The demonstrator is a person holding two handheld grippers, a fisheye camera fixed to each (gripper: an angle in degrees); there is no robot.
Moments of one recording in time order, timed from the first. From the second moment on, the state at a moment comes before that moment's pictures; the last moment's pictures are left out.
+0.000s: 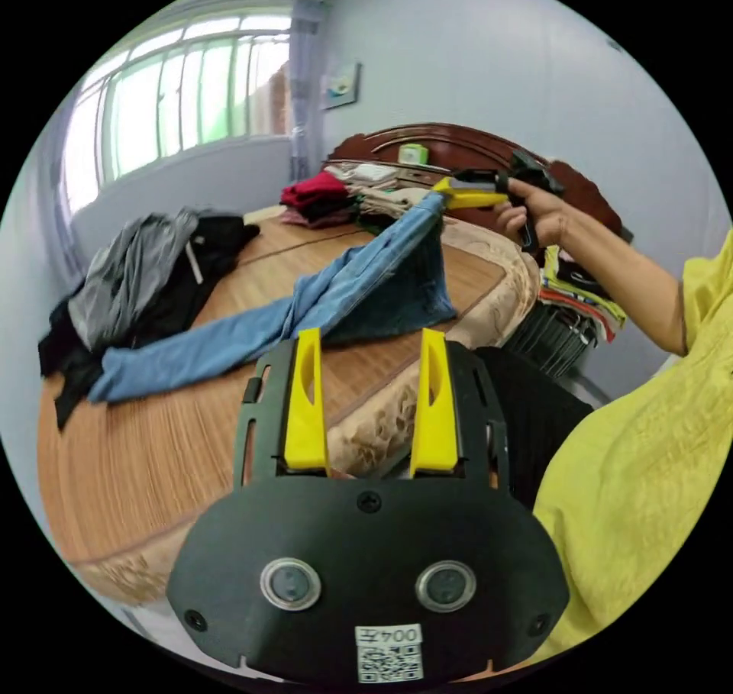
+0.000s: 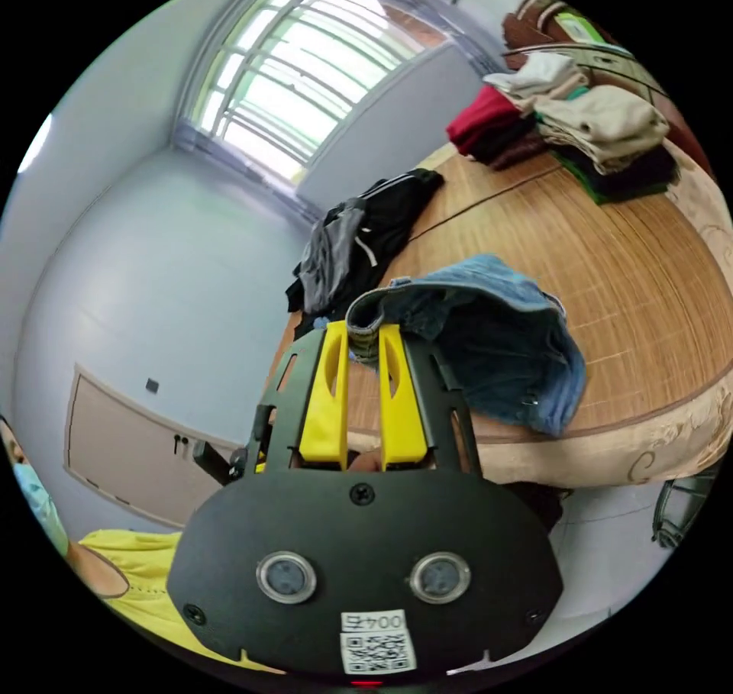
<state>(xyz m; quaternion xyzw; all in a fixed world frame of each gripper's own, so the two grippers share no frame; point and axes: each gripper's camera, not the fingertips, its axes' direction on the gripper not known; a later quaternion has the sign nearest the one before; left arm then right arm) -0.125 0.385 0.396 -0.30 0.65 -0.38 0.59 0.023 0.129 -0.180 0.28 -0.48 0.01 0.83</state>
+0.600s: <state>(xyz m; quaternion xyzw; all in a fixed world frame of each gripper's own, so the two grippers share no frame) -0.094 0.322 0.438 -0.30 0.68 -0.40 0.54 0.021 0.307 -0.150 0.38 -0.41 -0.04 0.83</state>
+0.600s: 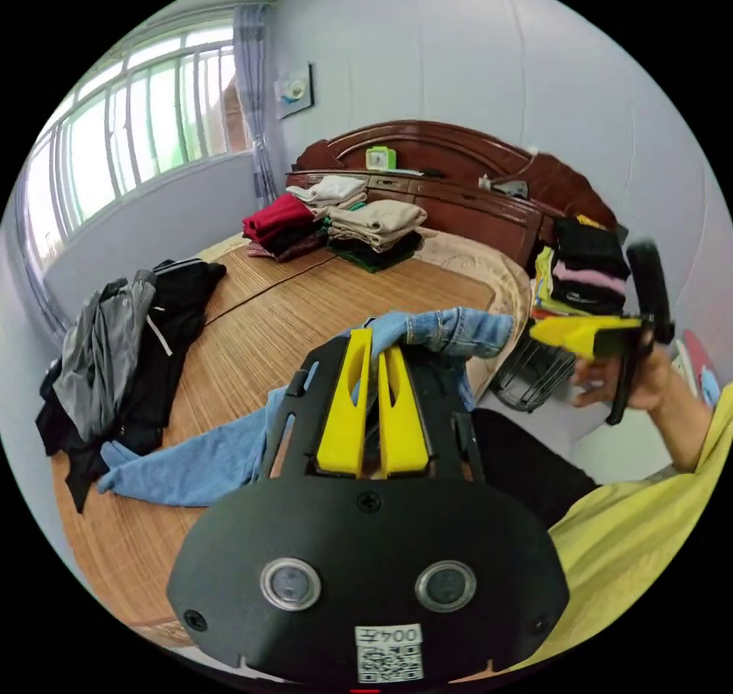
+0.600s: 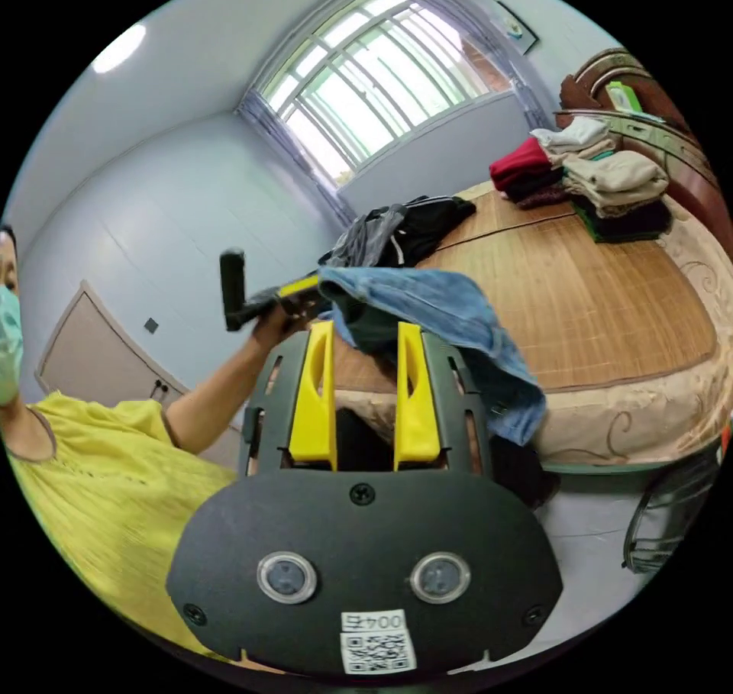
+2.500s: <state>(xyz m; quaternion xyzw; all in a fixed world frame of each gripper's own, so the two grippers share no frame) -0.624 0.584 0.220 -0.32 0.30 -0.60 0.67 -0.161 0.198 -0.452 0.43 -0.43 -0.40 0.68</state>
